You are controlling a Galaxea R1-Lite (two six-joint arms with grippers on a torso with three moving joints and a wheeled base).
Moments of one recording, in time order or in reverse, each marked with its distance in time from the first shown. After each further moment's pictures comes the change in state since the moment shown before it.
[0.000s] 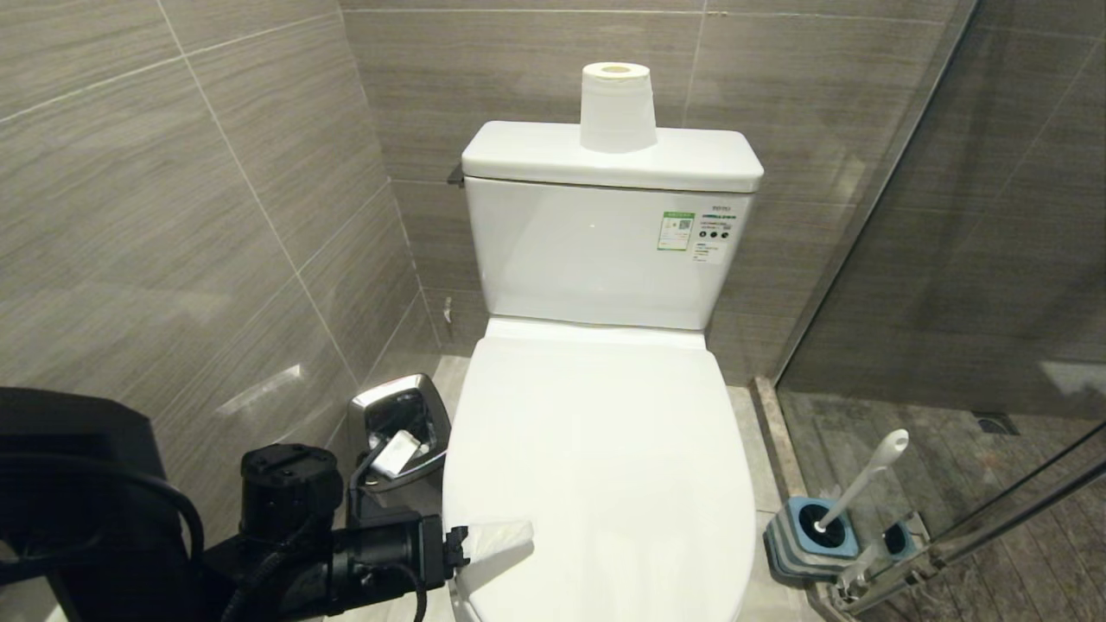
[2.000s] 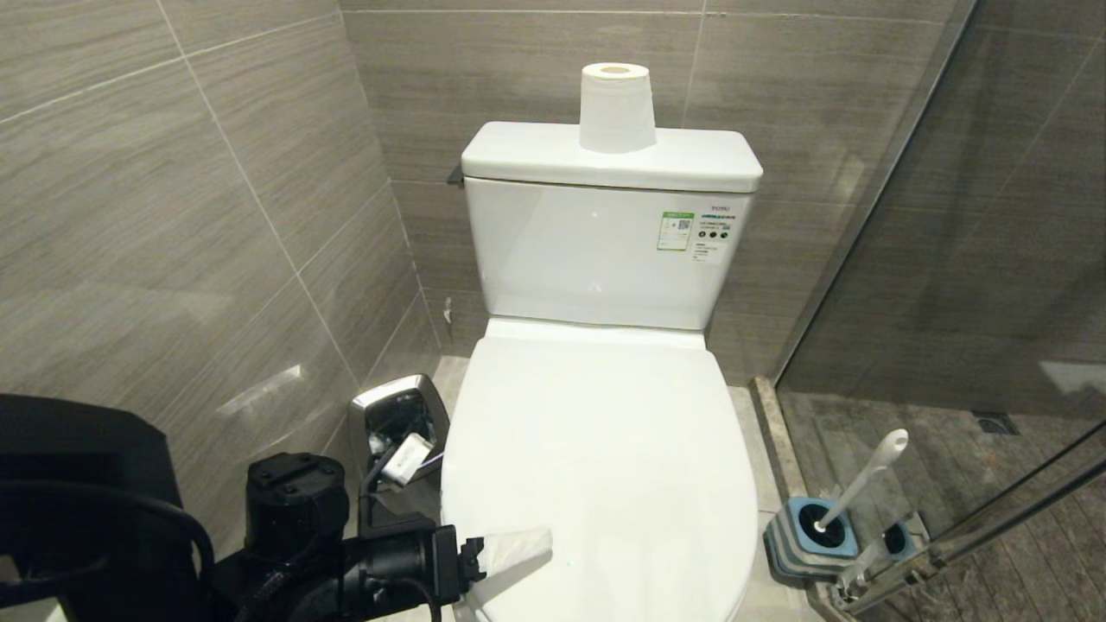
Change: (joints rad) left arm -0.065 0.006 0.029 -0.086 0.051 -0.003; right arm 0.000 0.000 0.000 0.000 -0.001 0.012
